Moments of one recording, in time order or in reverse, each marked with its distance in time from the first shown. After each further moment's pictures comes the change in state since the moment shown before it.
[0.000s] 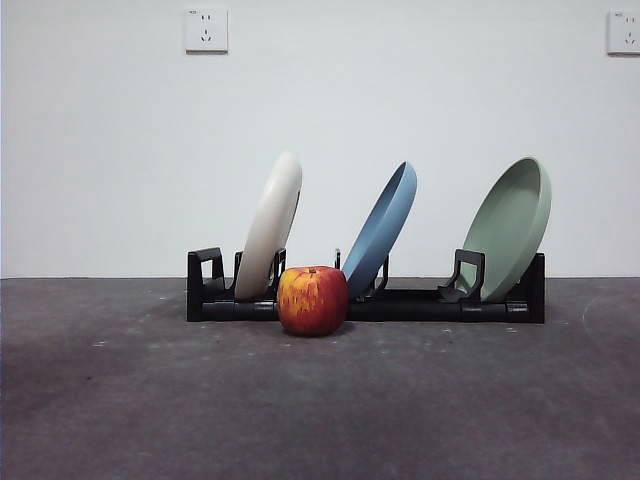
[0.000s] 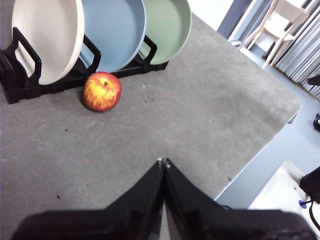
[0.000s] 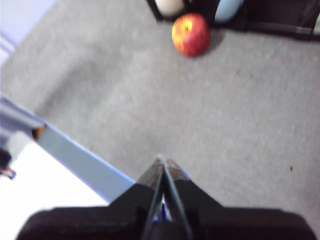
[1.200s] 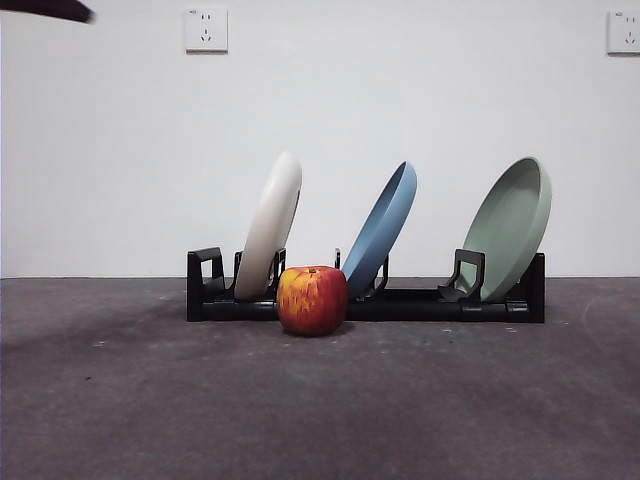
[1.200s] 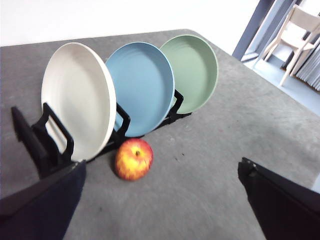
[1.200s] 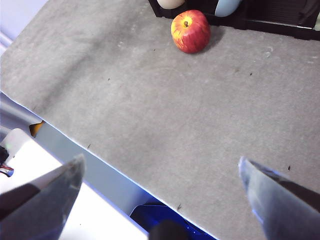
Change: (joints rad) left arm -0.142 0.480 0.275 0.331 -0.169 -0.047; right arm 0.000 0.003 0.001 -0.001 0.001 -0.007
